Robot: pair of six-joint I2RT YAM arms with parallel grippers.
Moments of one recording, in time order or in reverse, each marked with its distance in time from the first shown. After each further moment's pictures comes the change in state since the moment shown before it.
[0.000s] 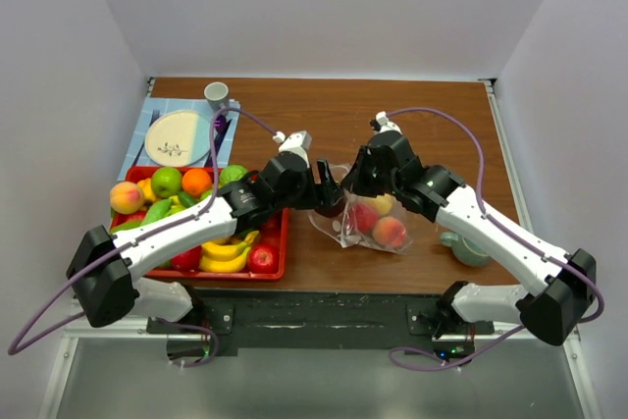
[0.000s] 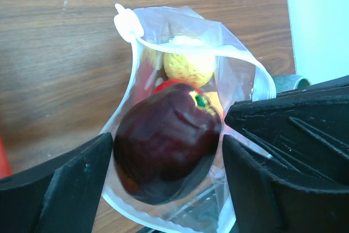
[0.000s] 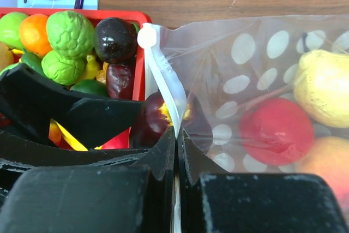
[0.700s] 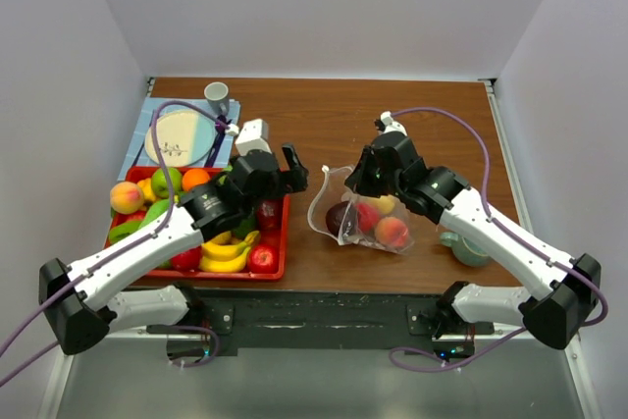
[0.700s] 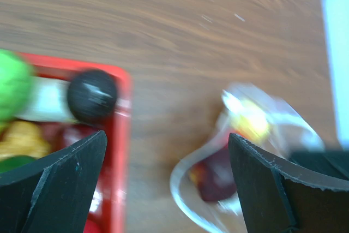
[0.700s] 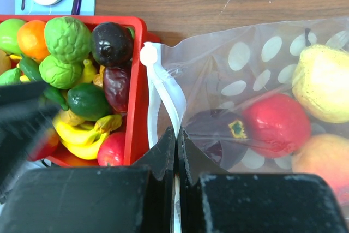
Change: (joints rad) left arm 0.035 -0.203 0.023 -0.198 -0.342 0.026; right arm 0.003 -0.028 0.000 -0.023 0.033 -0.001
